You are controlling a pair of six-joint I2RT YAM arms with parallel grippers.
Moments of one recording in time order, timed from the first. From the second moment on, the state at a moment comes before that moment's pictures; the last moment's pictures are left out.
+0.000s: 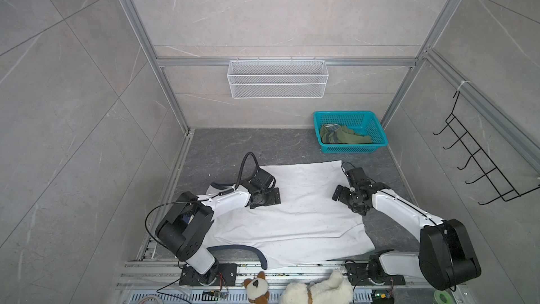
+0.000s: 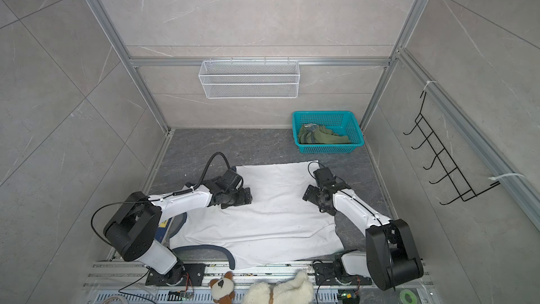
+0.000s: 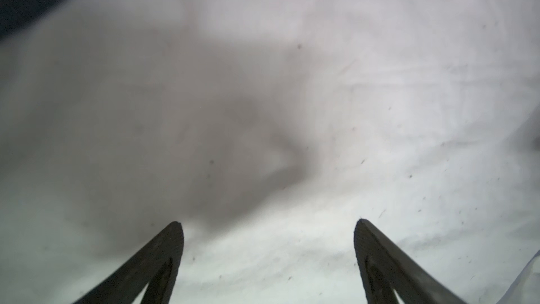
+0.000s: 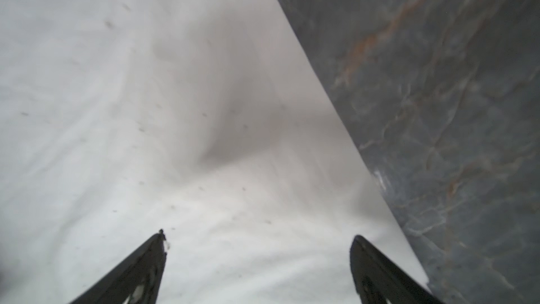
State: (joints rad) left arm -0.65 1.62 0.95 -0.43 0.03 -0.72; right arm 0.23 1.34 0.79 -0.62 0.03 0.68
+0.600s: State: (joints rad) left arm -0.44 2.07 1.49 -0.54 -0.05 -0.50; right arm 0.03 1.81 1.18 -0.39 -0.13 0.52
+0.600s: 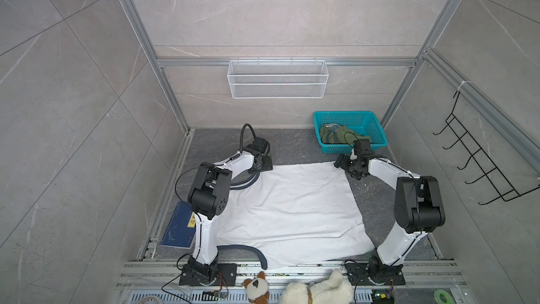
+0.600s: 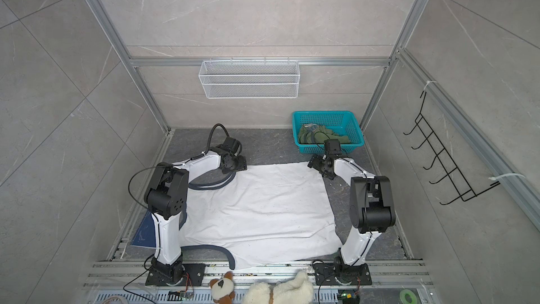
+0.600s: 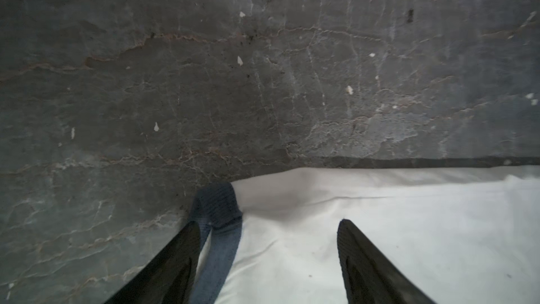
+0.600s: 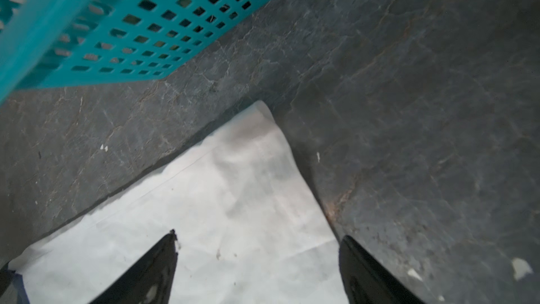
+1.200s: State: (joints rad) left arm -0.40 2.12 1.52 -0.53 0.00 -0.46; right arm 0.02 2.03 1.39 -0.34 -0.14 0.51
